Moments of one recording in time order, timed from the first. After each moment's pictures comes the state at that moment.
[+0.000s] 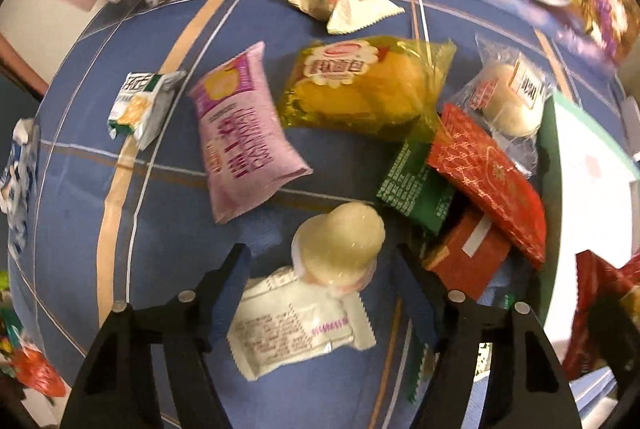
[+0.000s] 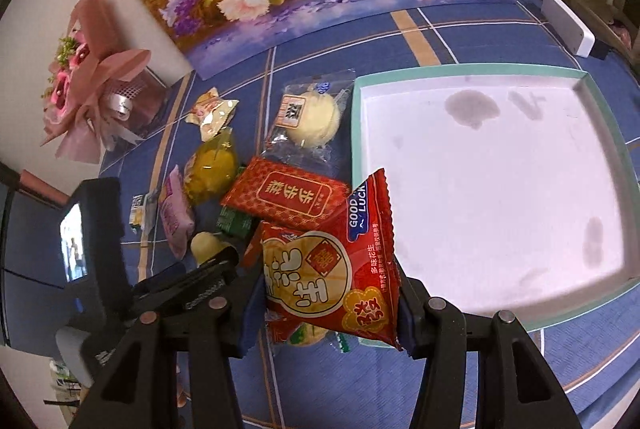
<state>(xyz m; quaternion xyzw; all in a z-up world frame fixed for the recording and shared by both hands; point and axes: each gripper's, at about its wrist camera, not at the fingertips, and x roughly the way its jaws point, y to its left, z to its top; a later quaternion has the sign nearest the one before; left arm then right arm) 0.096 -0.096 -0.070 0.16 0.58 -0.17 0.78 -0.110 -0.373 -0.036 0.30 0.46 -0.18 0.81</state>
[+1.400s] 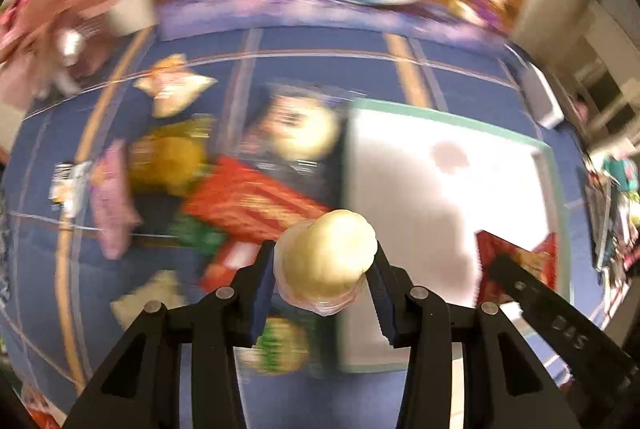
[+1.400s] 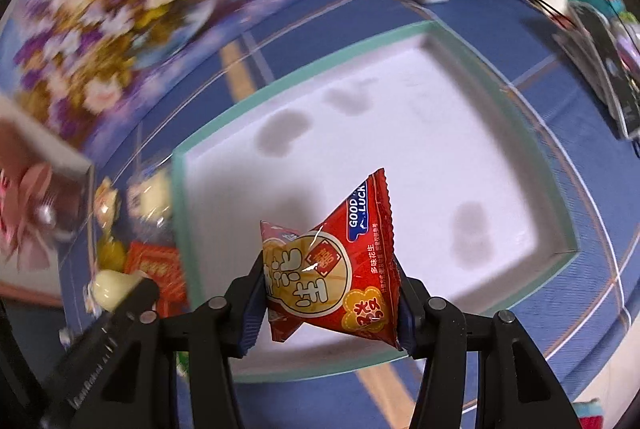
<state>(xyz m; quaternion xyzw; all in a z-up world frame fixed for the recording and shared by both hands) -0.101 -0.286 0.045 0.16 0.55 -0.31 0.76 -0.188 -0.484 -0.052 0.39 0.44 -0.33 0.74</state>
